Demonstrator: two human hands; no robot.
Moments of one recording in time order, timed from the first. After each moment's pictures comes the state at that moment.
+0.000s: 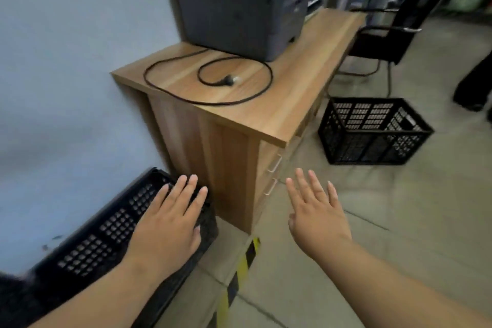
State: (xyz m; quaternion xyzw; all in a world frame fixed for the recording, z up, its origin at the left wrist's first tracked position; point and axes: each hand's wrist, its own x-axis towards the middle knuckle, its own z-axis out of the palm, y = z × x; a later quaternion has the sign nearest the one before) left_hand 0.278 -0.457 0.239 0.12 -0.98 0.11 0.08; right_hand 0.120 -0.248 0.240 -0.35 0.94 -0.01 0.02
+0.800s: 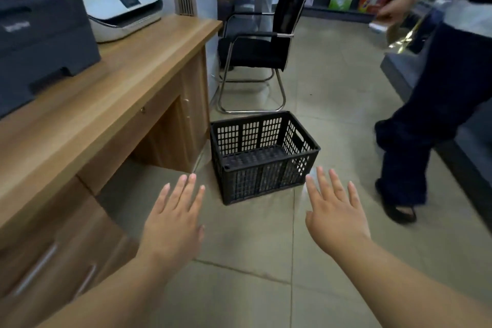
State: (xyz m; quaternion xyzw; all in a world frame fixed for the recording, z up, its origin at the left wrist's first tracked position) left_hand -0.283 -0.232 0.188 0.02 -0.99 0.10 0.06; right_hand -0.358 0.027 0.219 -0.12 0.99 0.03 0.06
